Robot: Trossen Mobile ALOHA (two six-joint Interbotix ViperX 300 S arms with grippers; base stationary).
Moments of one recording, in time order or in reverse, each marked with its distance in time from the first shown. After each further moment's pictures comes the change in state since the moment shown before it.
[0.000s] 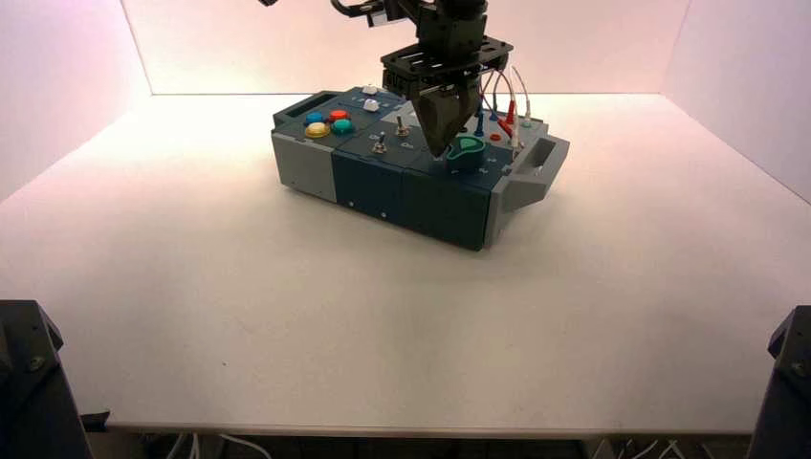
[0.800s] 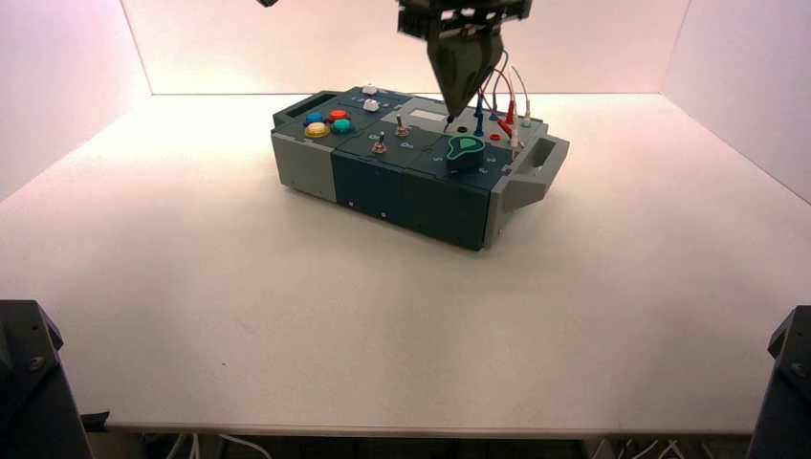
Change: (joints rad) left arm 0.000 0.000 0.000 0.000 0.008 0.000; right arm -0.005 -0.141 -0.009 -0.008 0.173 -0.017
